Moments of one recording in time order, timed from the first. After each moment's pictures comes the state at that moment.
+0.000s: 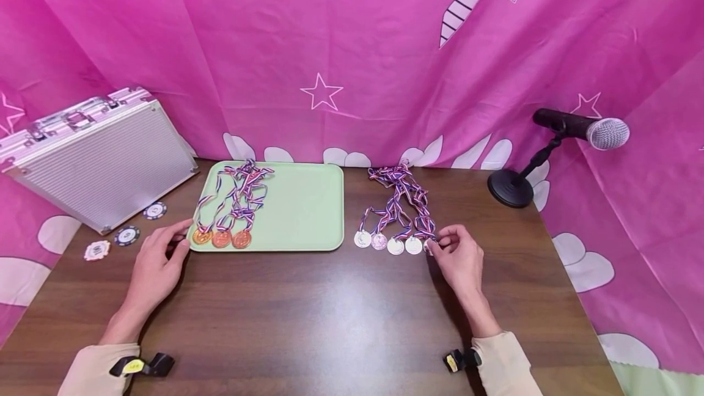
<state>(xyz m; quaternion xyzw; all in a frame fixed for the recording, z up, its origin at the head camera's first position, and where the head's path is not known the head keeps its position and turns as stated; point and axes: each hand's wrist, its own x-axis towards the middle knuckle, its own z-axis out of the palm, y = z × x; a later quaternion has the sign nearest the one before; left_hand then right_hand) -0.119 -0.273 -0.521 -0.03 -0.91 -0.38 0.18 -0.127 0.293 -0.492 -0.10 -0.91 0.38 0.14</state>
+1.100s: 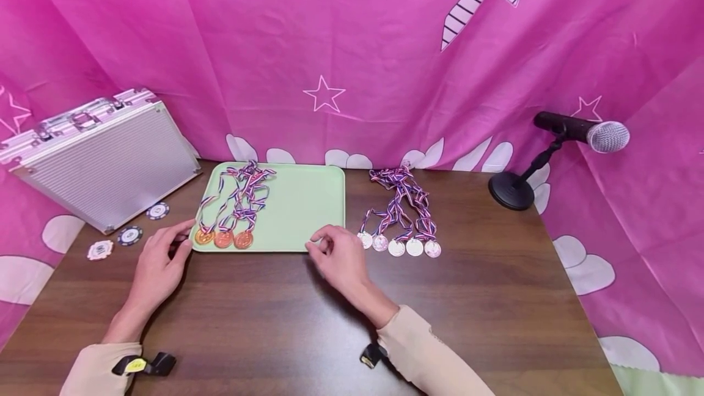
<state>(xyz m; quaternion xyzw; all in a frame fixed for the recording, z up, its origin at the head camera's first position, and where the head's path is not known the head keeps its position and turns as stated) -0.119 -0.273 -0.520 -0.04 -0.90 -0.38 0.19 -0.134 0.090 -0.483 0.15 -0.88 0.45 0.10</state>
